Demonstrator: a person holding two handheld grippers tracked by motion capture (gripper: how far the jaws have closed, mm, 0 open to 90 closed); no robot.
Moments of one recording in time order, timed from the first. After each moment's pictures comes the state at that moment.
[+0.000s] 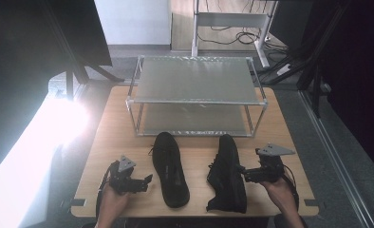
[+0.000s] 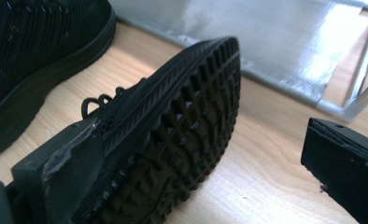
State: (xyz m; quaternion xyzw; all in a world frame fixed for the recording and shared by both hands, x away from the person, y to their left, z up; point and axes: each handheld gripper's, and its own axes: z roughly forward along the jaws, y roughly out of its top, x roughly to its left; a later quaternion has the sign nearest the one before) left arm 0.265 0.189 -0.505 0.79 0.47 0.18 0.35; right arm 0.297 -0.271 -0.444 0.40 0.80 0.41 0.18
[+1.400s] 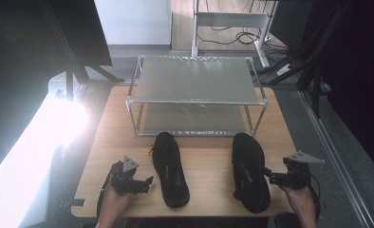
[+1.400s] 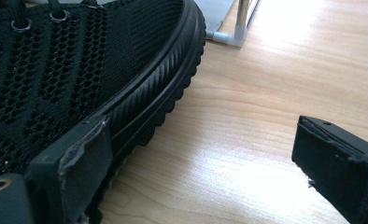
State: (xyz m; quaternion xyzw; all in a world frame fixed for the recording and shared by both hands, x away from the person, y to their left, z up) left arm 0.266 0.183 -0.508 0.80 0.47 0.18 0.33; right arm 0.283 -0.352 -0.462 0.50 0.75 0.38 0.21
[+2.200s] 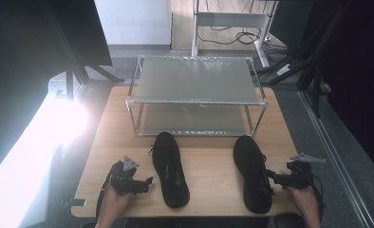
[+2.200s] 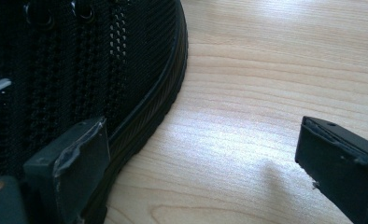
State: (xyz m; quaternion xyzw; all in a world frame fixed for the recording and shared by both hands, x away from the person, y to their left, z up) left arm 0.266 0.182 -0.506 0.81 0.48 0.17 0.31; right arm 0.296 -0.380 -0.493 0.54 0.75 0.35 0.17
